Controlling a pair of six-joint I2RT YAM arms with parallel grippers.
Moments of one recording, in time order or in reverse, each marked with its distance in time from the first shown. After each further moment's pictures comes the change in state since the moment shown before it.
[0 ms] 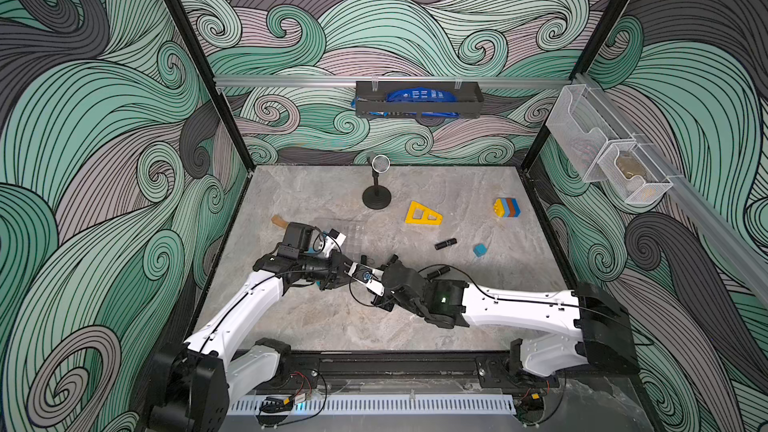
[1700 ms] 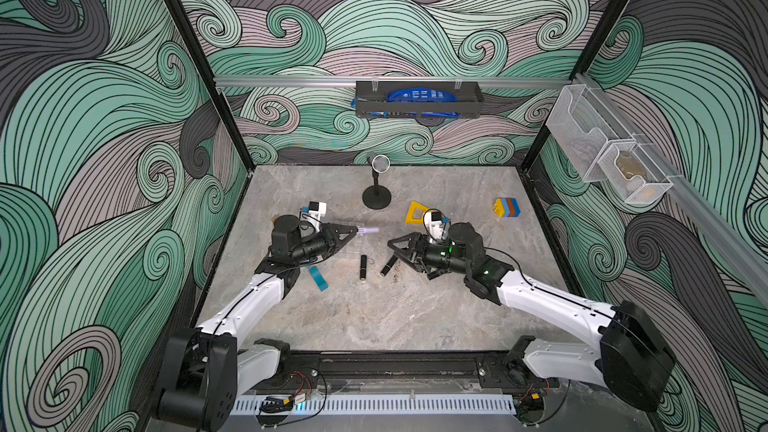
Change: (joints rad) left arm 0.071 0.058 -0.152 0.890 -0.222 -0.362; right arm -0.506 -0.173 -0.239 0.360 -0.770 1.488
